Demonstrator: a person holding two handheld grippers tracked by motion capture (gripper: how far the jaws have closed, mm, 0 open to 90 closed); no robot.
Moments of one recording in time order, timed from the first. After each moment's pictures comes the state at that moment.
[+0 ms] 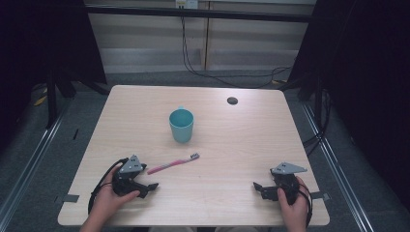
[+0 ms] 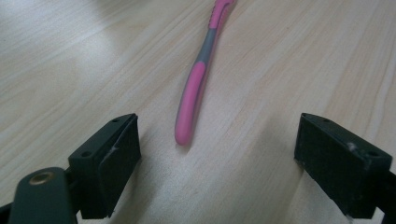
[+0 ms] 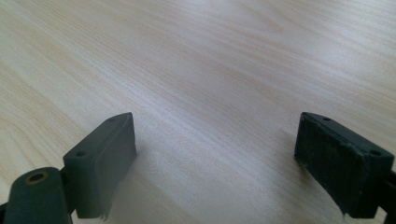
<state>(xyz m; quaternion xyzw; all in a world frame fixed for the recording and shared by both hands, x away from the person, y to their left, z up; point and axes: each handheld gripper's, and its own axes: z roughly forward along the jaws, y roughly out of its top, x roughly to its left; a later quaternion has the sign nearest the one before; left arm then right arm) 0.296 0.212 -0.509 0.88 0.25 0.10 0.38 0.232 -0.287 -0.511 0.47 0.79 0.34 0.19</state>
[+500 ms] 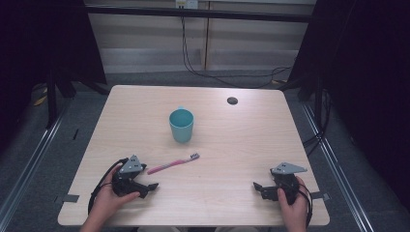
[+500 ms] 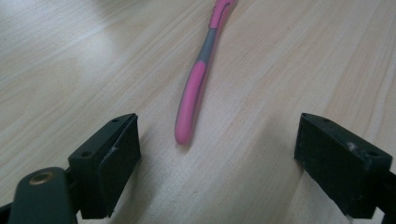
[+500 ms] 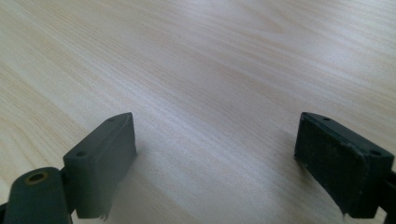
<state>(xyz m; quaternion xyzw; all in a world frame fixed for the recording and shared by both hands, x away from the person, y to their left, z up) 0.296 0.212 -0.509 0.88 0.25 0.10 0.38 0.232 -0.287 -0.511 0.47 0.79 0.34 0.19</state>
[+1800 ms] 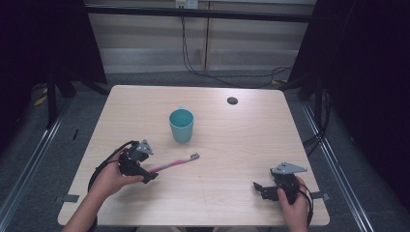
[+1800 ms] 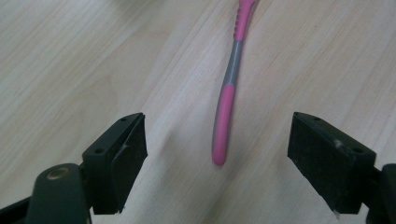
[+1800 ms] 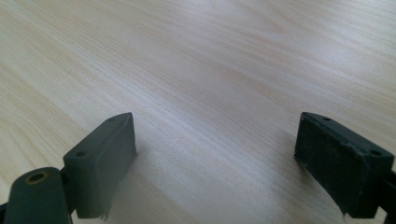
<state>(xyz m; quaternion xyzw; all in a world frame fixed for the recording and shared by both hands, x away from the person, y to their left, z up) 0.333 0.181 -0.460 0.94 0.24 0.07 0.24 0.233 -0.287 -0.511 0.47 0.79 0.34 0.19</state>
